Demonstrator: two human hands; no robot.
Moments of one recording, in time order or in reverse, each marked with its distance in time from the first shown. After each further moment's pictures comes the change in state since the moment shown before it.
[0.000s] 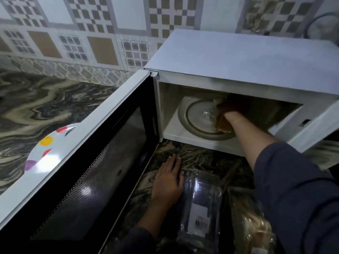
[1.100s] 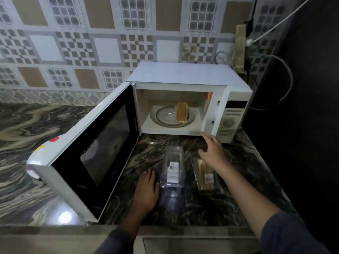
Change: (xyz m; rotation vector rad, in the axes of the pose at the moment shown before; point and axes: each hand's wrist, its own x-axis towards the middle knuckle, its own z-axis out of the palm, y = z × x) left_hand -0.139 0.001 -0.031 0.049 -0.167 0.082; right_hand -0.274 0.125 -0.001 -0.025 0.214 -0.191
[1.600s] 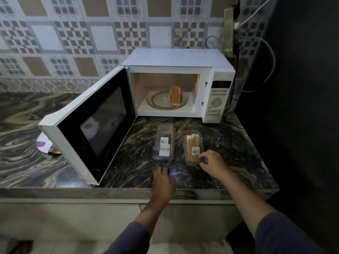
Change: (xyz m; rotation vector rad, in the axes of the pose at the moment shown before) left_hand -0.080 0.092 0.033 -0.240 0.089 -0.103; right_hand -0.094 0.074 0.005 -0.121 -0.200 -0.068
